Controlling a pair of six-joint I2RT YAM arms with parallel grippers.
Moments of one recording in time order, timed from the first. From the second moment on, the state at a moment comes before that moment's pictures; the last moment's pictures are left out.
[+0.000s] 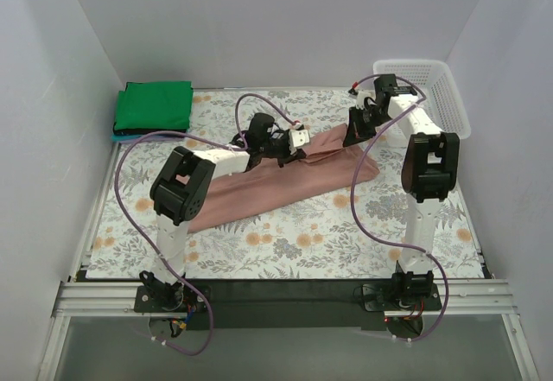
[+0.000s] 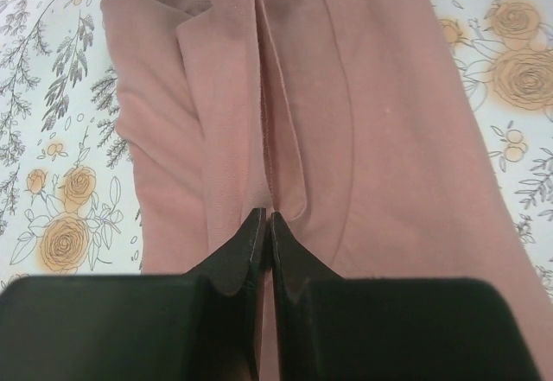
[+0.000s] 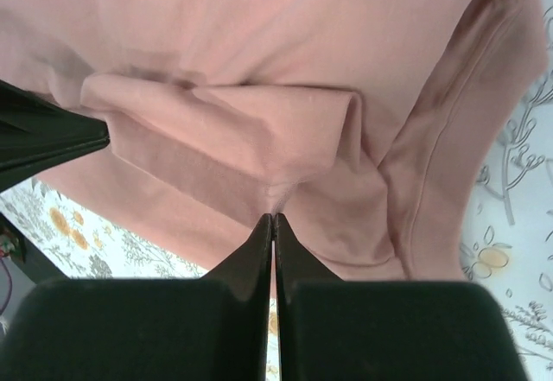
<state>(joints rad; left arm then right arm) -0.56 2.12 1.36 0.25 0.71 0.60 0.08 2.22 1.92 -0.95 -0.61 -0.12</state>
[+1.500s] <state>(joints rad) -0.31 1.72 1.36 -0.38 0.53 0.33 0.23 1.97 1.69 -0.95 -0.42 -0.22</state>
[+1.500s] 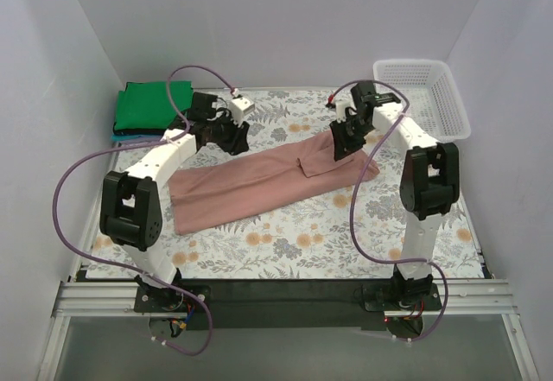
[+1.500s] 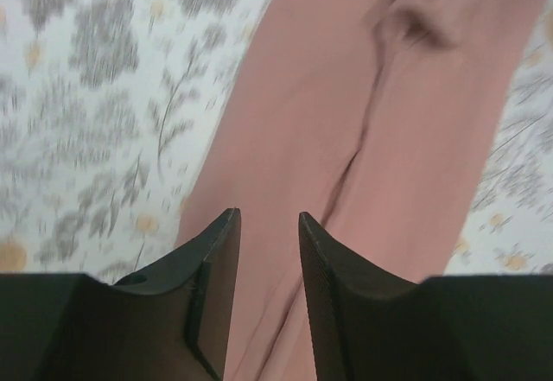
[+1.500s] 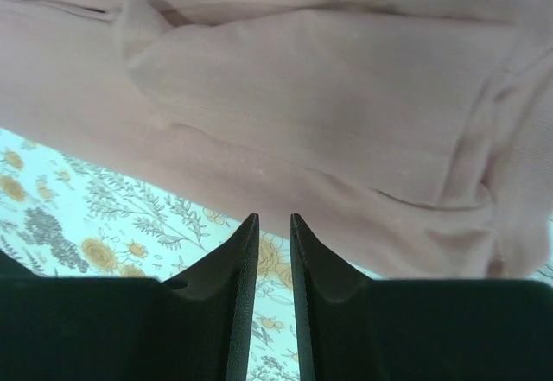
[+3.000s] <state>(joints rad) -0.72 1.49 1.04 -0.73 0.39 0.51 0.35 2.03 1.94 -0.69 -0.27 -0.18</state>
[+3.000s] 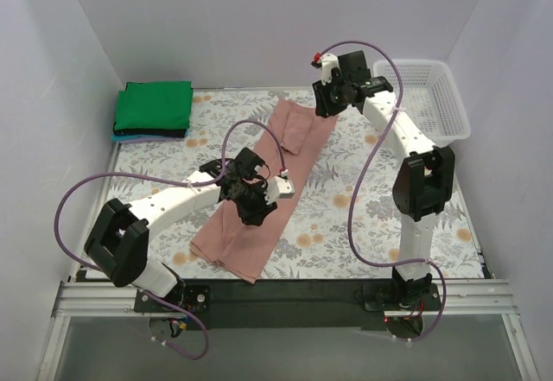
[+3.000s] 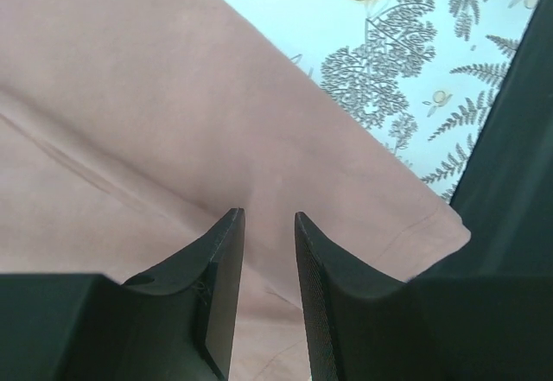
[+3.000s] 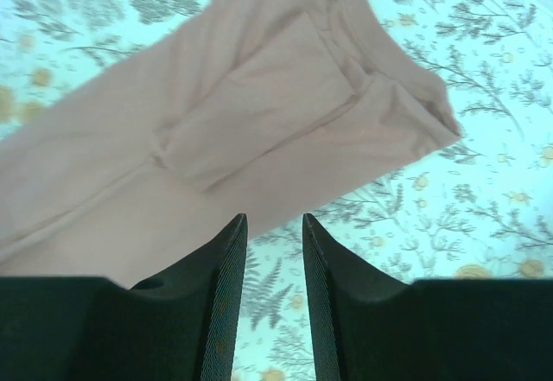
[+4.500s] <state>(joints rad) -0.69 1.64 1.08 -0.69 0.51 0.48 0.48 2.27 2.00 -0.75 -0.25 -0.19</state>
